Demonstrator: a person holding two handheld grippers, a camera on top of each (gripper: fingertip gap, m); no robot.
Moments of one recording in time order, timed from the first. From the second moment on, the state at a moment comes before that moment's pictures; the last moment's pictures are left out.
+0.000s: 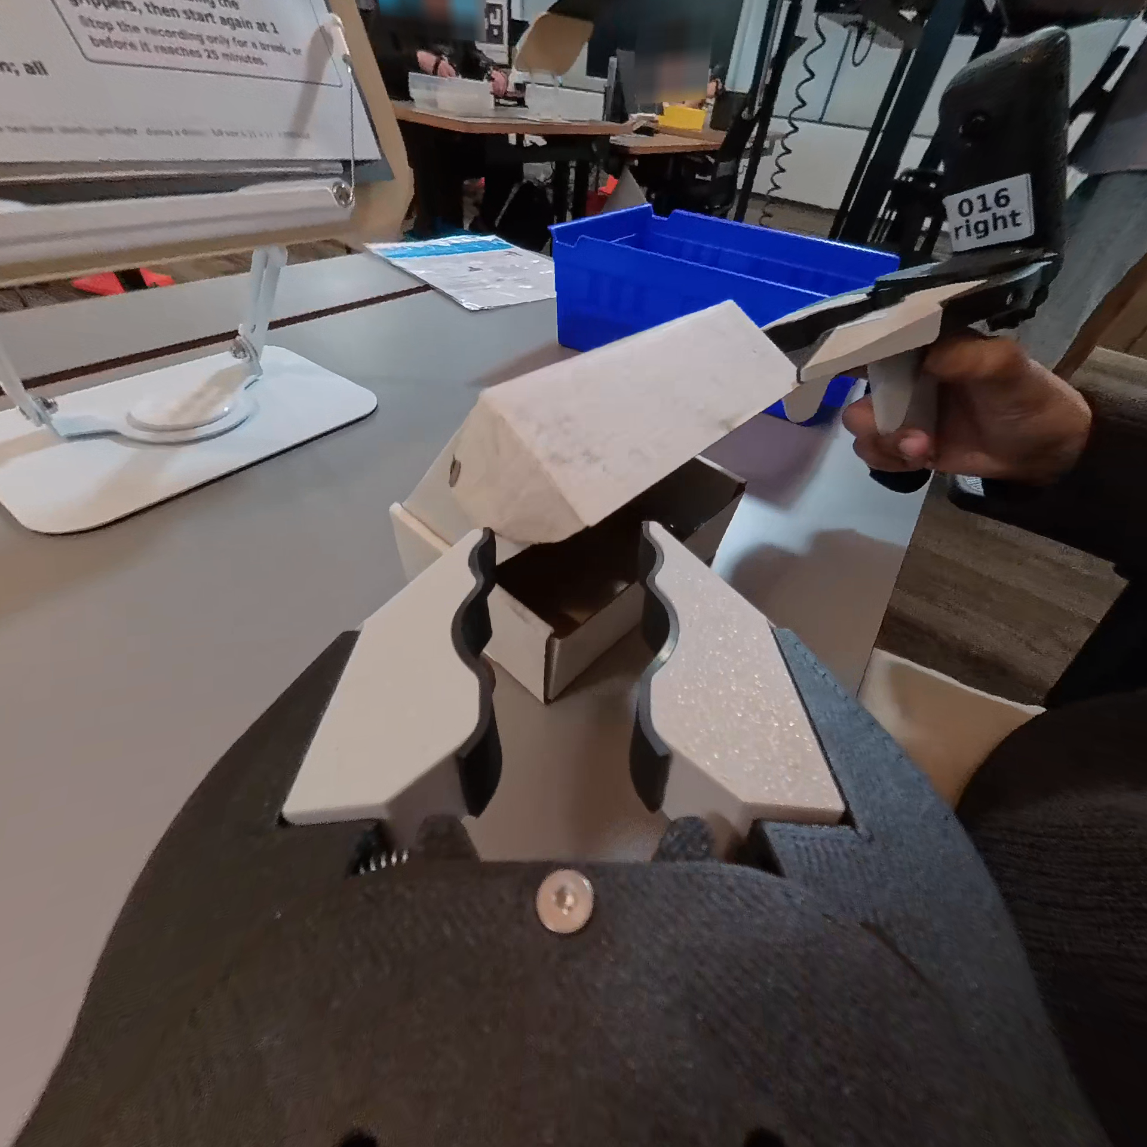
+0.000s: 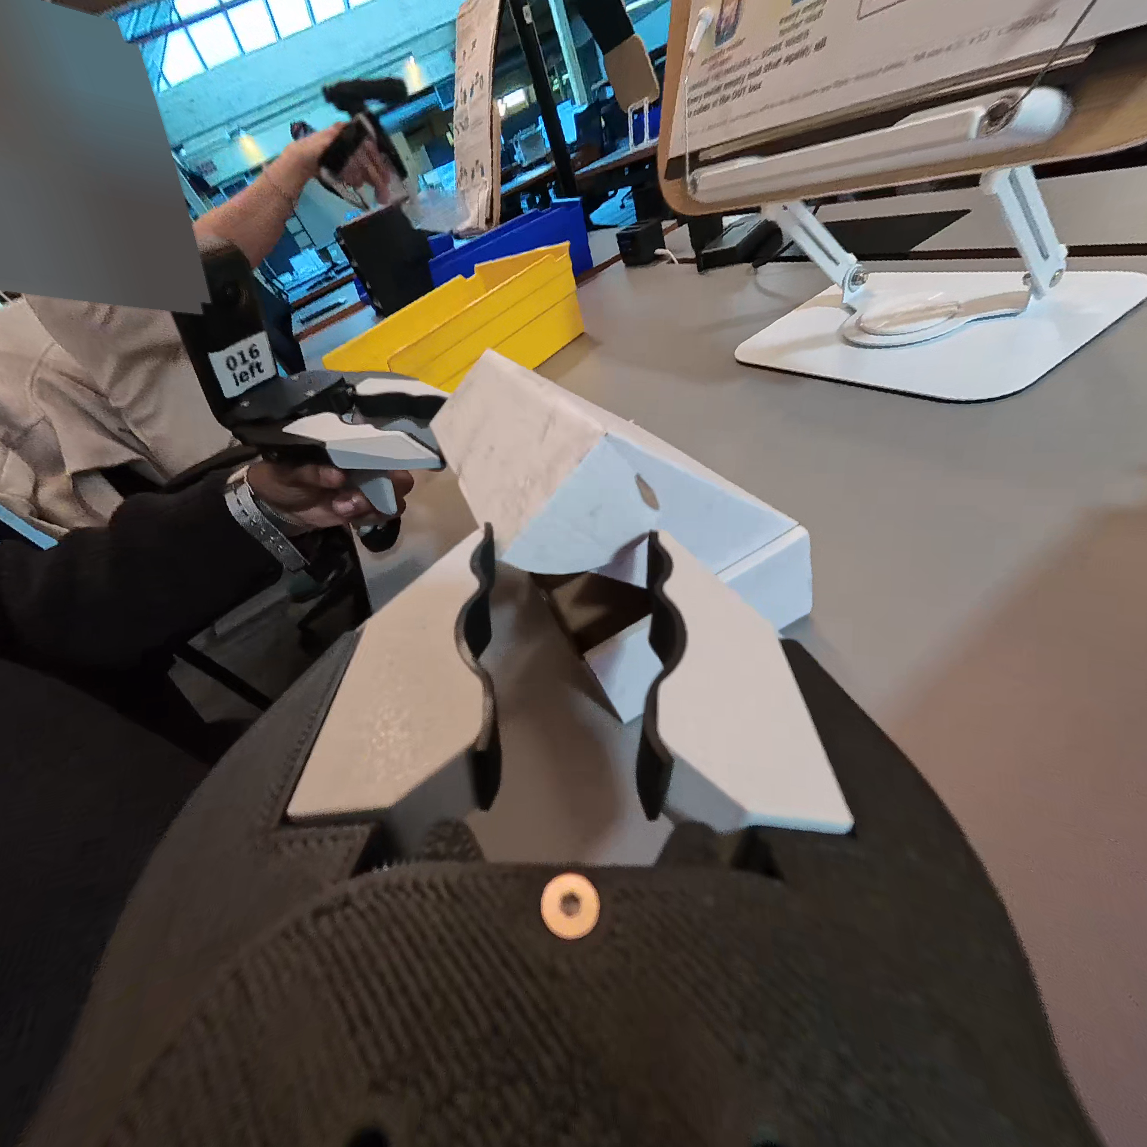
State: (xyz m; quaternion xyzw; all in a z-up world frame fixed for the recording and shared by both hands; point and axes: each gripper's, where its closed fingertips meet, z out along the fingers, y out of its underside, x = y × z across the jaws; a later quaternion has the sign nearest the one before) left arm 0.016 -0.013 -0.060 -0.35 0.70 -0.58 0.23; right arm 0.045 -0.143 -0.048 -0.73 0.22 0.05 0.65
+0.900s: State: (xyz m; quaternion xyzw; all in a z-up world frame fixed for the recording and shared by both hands) left arm 0.022 -0.019 -0.066 -0.30 0.71 -0.52 0.38; right arm 0.041 -0.140 -0.054 -0.80 0.09 -0.28 0.52
